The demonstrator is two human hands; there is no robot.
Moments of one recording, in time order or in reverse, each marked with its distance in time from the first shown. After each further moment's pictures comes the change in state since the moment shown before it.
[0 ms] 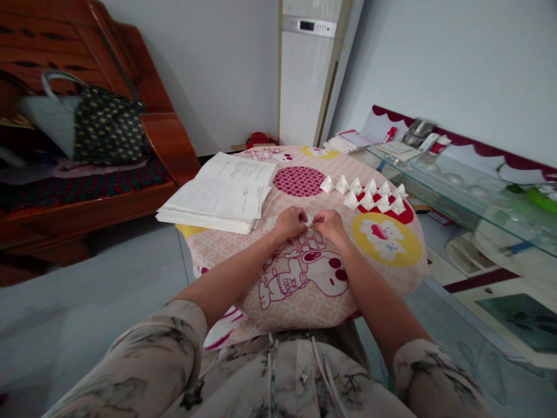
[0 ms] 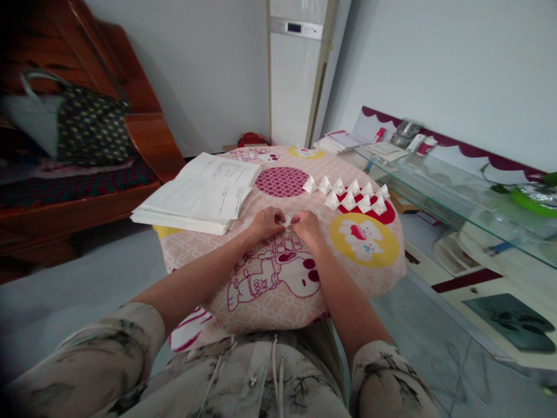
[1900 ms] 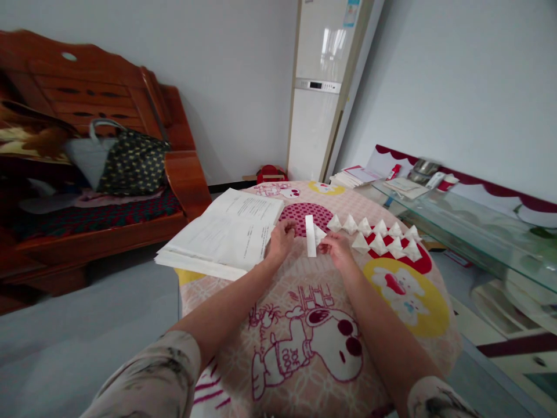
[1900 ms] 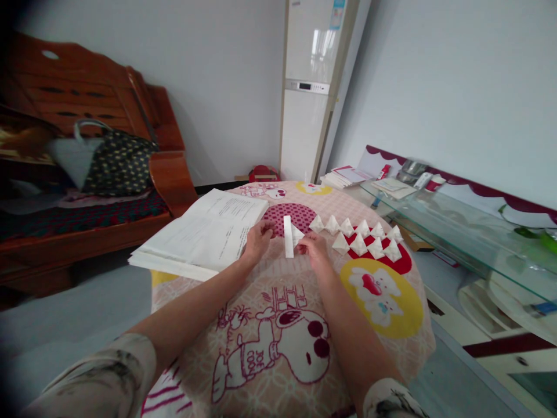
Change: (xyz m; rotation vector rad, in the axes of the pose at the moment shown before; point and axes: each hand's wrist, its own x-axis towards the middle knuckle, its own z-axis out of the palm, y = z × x) left_hand 0.071 -0.053 -0.007 -0.698 0.534 -0.102; right_hand 0.075 0.002 0.010 0.988 -0.001 0.209
